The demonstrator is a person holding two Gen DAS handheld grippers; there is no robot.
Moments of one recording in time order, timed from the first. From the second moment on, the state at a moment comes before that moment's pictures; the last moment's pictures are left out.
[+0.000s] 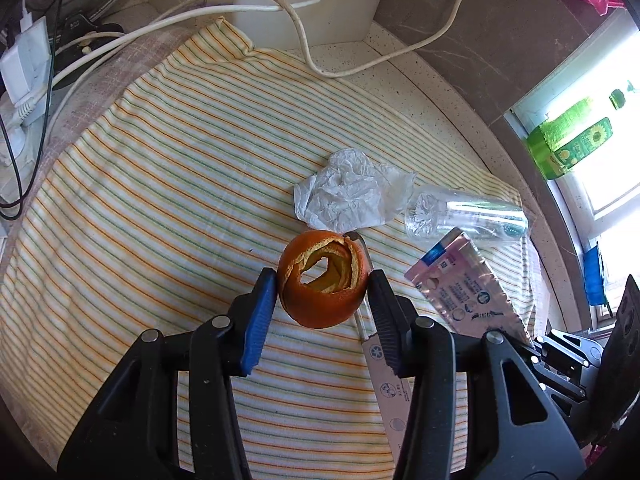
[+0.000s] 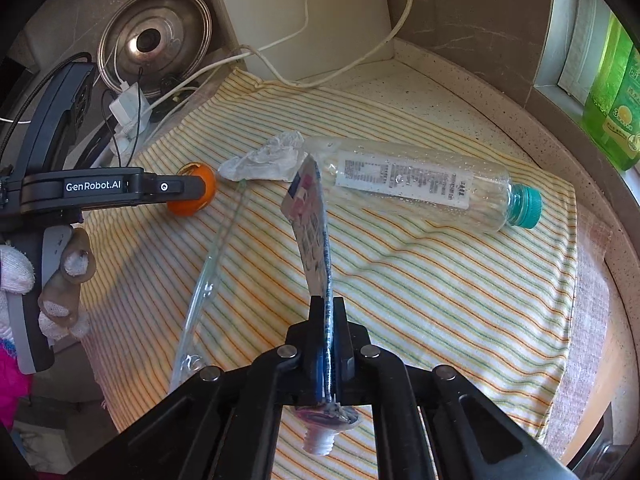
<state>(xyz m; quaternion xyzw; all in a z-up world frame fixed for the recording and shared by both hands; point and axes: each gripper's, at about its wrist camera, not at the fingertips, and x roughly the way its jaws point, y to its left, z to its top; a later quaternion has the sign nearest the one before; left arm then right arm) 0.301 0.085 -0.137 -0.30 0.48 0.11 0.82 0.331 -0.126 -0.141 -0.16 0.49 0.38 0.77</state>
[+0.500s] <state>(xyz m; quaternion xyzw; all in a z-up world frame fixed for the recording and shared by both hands) 0.242 0.074 -0.116 -0.27 0.47 0.10 0.83 0.285 -0.144 -0.115 -0.10 0.47 0.38 0.79</state>
